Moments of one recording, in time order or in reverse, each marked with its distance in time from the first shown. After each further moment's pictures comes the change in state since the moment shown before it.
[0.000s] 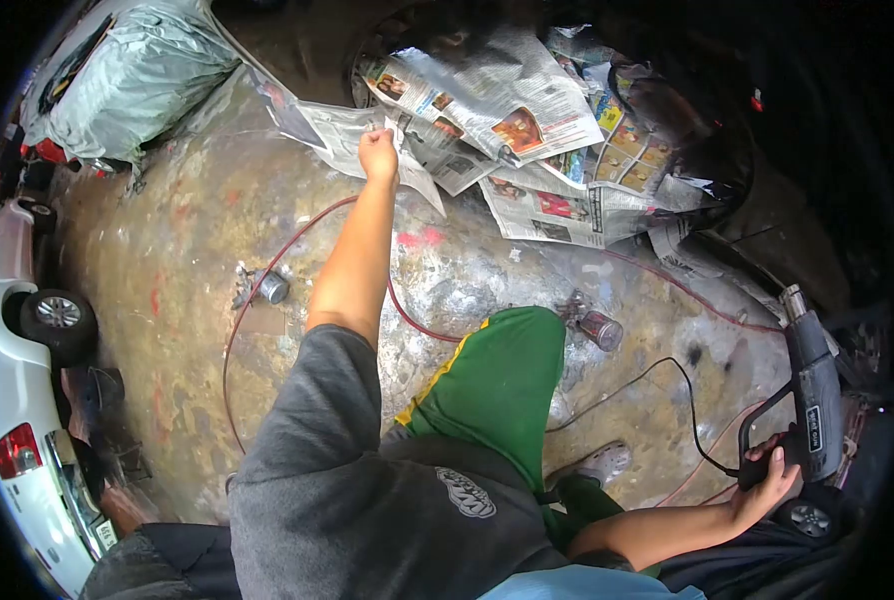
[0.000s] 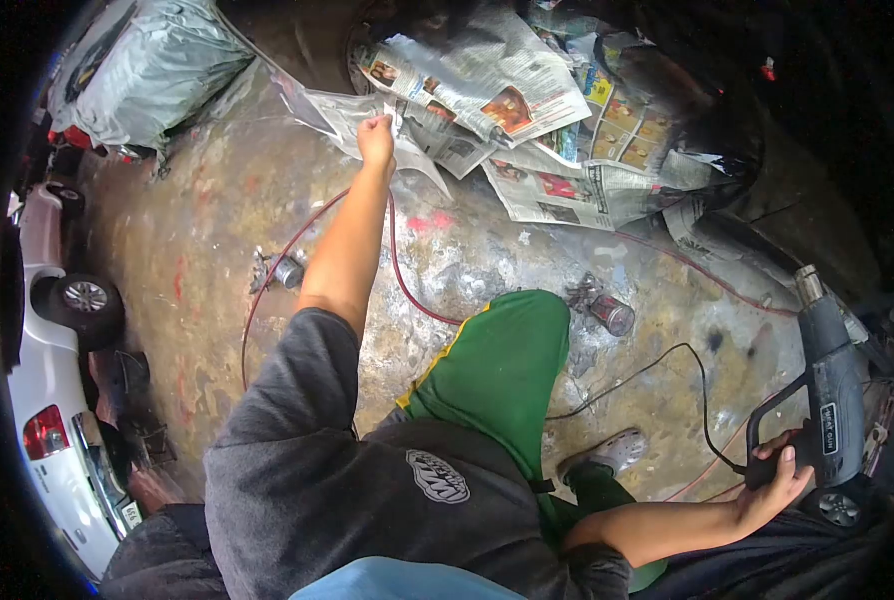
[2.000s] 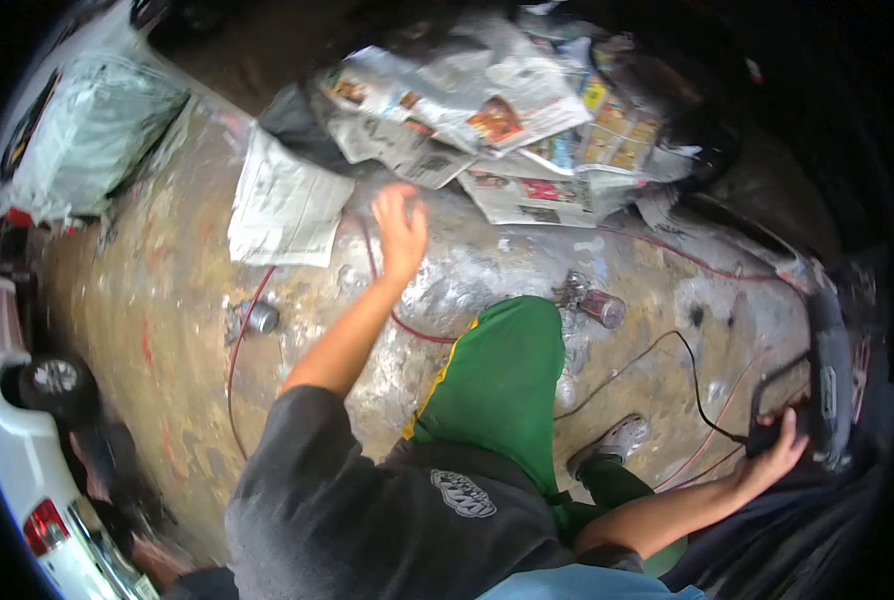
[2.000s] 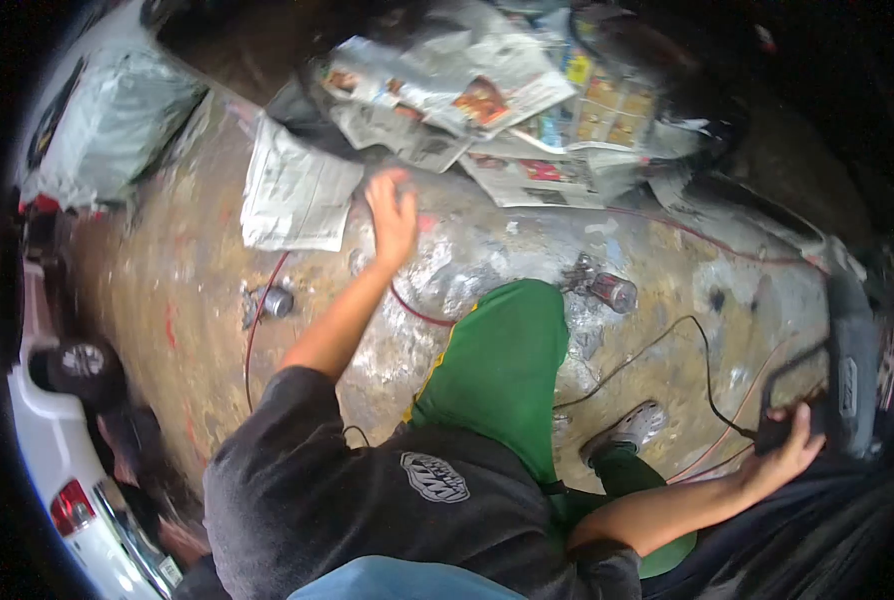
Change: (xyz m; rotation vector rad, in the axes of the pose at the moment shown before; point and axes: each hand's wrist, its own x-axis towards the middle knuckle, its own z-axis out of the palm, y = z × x) left_hand -0.161 0.062 -0.037 0.617 -0.516 0.555; right_hand -0.022 0.014 0.036 -0.032 0.369 -0.085
